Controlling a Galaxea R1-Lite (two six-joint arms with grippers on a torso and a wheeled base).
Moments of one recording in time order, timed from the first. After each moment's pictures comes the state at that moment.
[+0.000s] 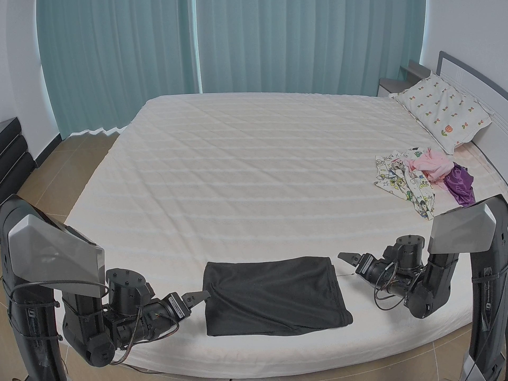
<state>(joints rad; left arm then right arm) -0.42 2.23 -0.15 -1.50 -0.12 -0.94 0.23 2.44 -0.53 -1.44 0.18 0.80</state>
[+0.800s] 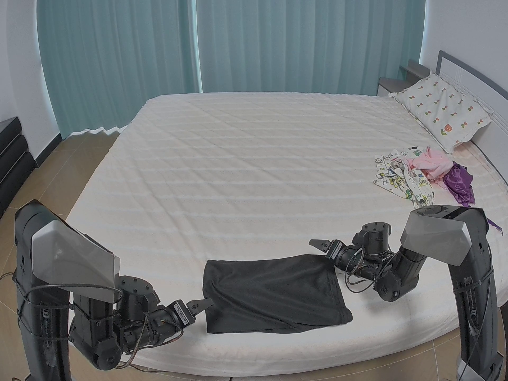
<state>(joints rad) -0.44 2.32 -0.15 -1.55 -0.12 -0.94 0.31 2.57 -0.95 -1.19 0.19 0.82</state>
